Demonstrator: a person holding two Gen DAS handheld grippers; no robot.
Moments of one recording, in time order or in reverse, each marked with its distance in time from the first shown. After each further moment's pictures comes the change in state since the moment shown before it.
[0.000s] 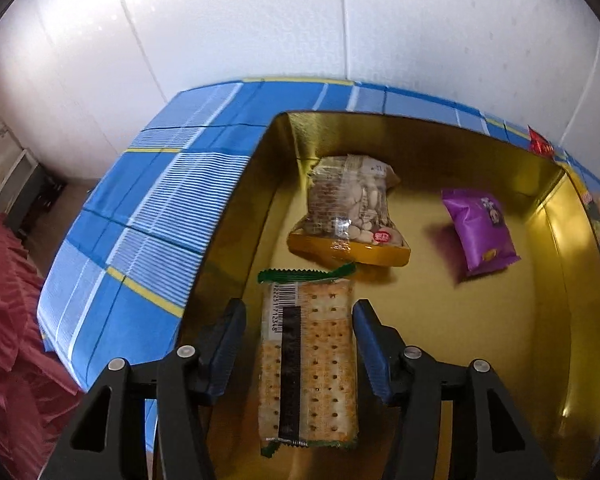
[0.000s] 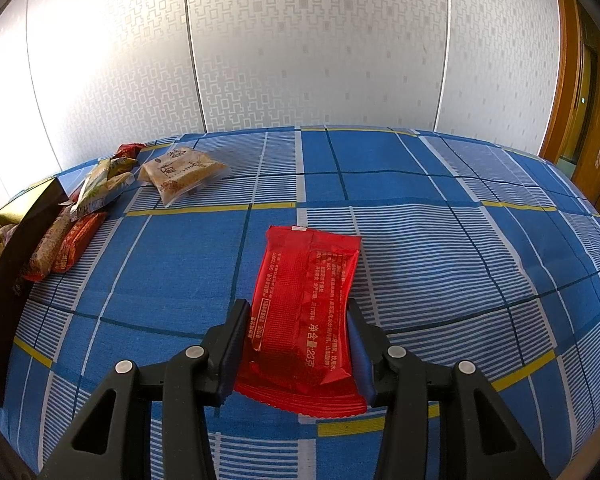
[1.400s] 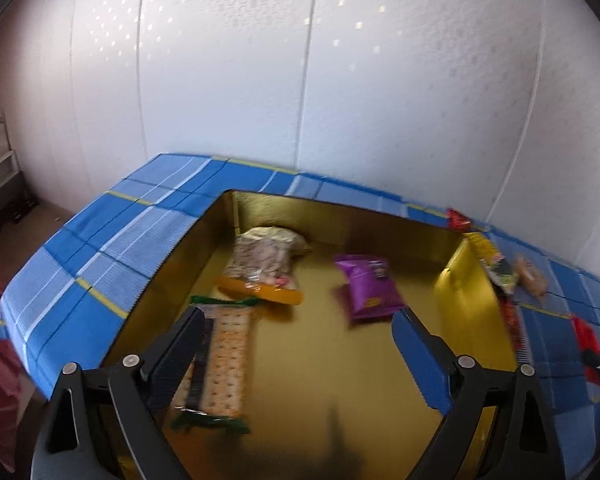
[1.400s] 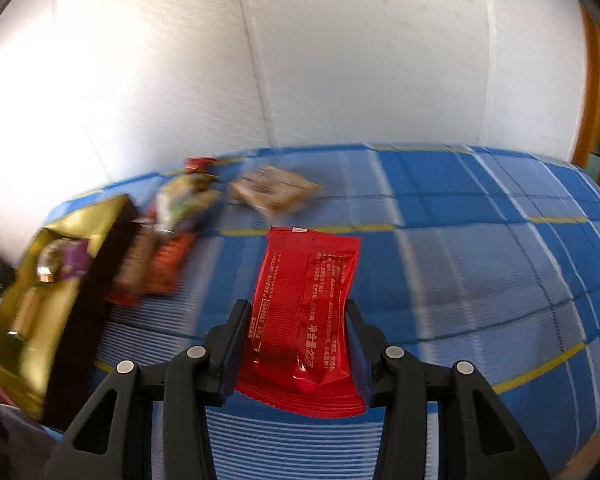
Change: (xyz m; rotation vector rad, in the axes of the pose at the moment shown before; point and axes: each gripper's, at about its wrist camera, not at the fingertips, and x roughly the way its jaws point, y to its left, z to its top) left arm -0.057 -0.020 -0.036 -0.105 -0.324 -0.189; right arm -0.031 0.067 0.025 0.005 0.001 0.157
